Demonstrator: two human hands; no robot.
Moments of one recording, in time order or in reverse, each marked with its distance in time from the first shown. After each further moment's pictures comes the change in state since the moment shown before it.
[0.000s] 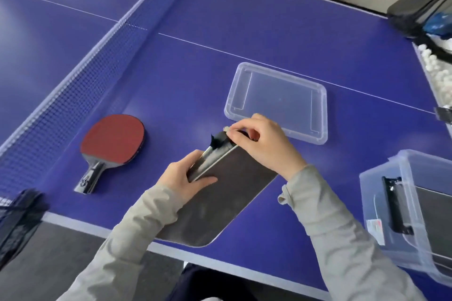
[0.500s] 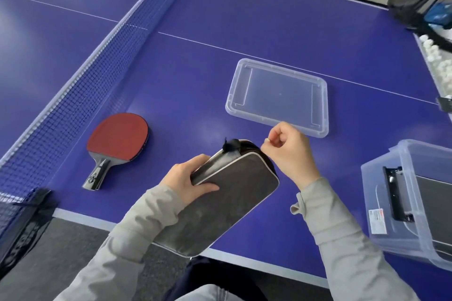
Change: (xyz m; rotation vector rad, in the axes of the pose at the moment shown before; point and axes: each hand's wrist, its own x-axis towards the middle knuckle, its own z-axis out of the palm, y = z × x) left_hand -0.015 0.006 -0.004 0.099 -0.084 0.005; right_hand -0.033 0.041 0.003 0.108 0.298 0.266
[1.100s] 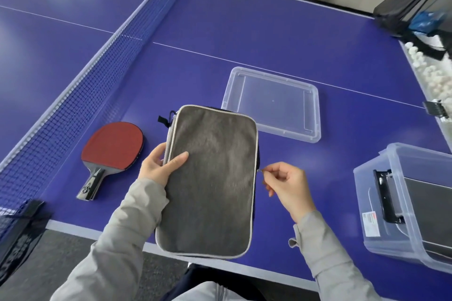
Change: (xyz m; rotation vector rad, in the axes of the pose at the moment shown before) left_hand 0.012 -0.004 -0.021 -0.867 0.325 -0.327; right_hand -0.042 0.046 0.002 0.346 -0.063 0.212
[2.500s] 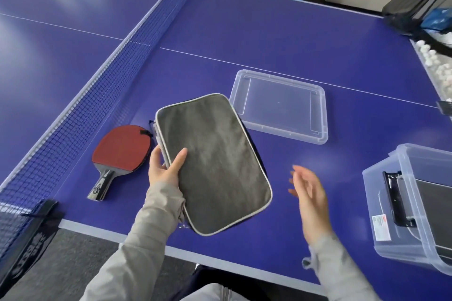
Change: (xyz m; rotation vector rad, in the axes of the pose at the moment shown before) left_hand 0.009 -0.024 0.017 -0.190 0.318 0.143; right_hand -0.018 0.025 -0.012 0.285 0.220 0.002
